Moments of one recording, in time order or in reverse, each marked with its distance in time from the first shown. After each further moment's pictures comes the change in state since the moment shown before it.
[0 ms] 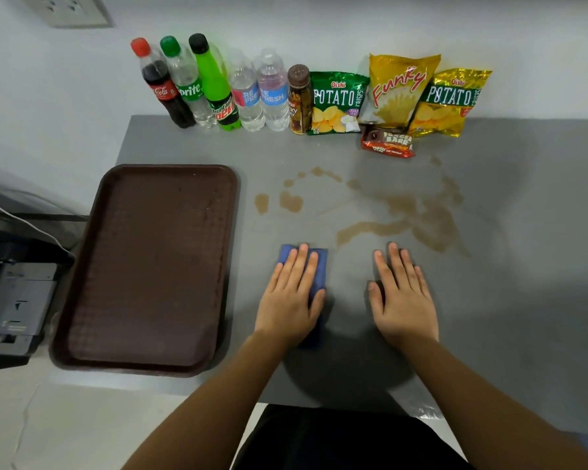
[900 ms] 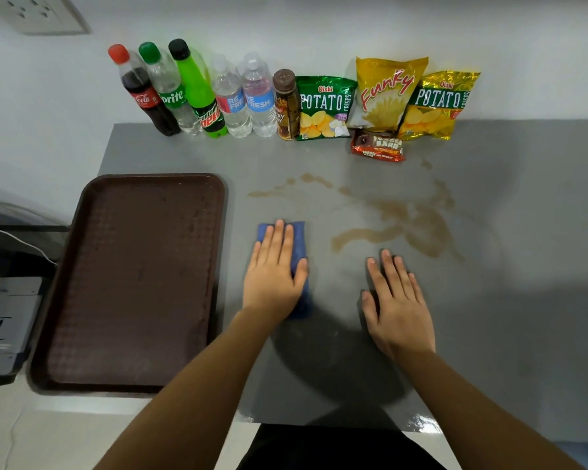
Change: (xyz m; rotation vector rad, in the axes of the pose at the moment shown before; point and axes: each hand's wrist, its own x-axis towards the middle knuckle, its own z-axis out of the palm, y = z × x) left_hand 0.060 -0.019 -0.016 -0.115 0.059 -0.138; right_hand 0.001 -0.002 0.000 -0.010 0.063 -0.018
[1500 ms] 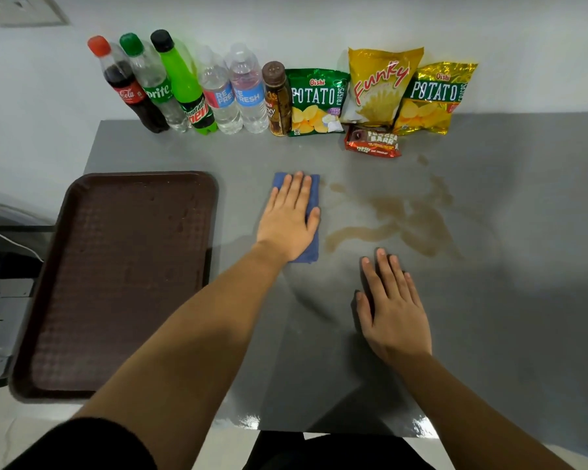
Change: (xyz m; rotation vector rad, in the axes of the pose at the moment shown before) left_hand 0.114 0.020 0.001 0.105 -0.114 0.109; right_hand 0.001 0.000 -0.003 0.025 -0.048 0.002
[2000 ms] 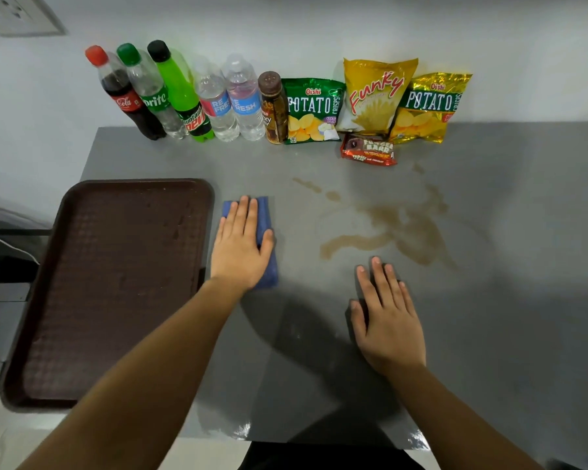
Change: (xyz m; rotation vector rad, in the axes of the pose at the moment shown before) left_hand -0.057 -0.055 -0.003 -0.063 0.095 -0.175; right_hand 0.001 0.001 0.002 -0.012 -0.002 0.004
